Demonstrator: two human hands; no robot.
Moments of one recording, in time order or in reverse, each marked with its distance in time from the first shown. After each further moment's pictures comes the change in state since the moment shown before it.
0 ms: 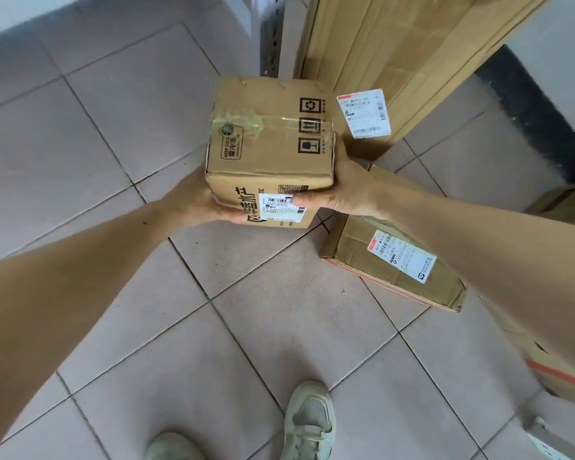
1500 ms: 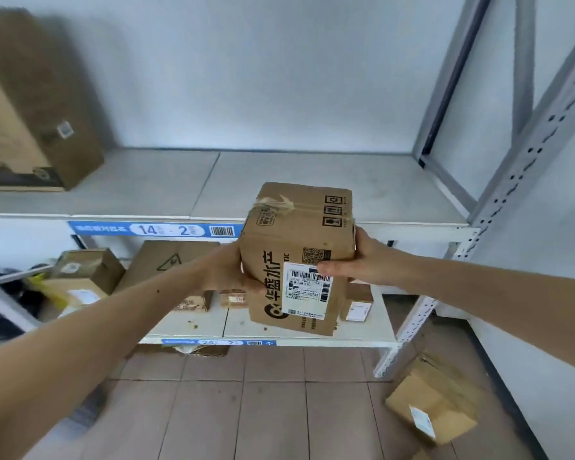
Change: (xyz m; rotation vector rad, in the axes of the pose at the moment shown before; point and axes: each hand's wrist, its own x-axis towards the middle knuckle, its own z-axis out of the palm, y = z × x) left_hand -0.589 0.533 -0.456 0.114 0.593 -0.290; right_hand -0.452 -0.749 -0.091 -0.319 -0.339 -0.610
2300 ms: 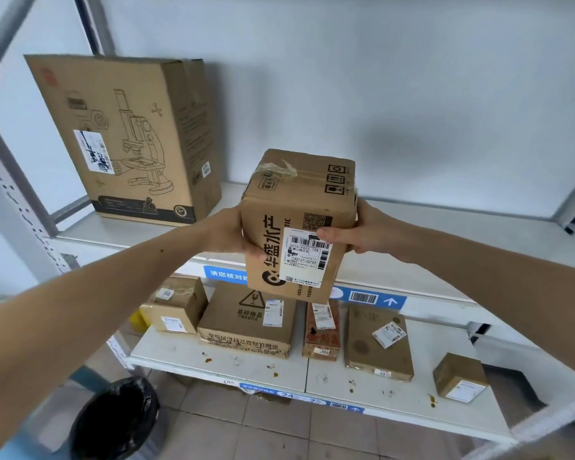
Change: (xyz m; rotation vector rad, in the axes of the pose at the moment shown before) left_hand -0.022 -0.207 -0.288 0.030 0.241 -0.074; right_hand 0.237 -0.248 0.126 -0.072 -0.028 -0.115
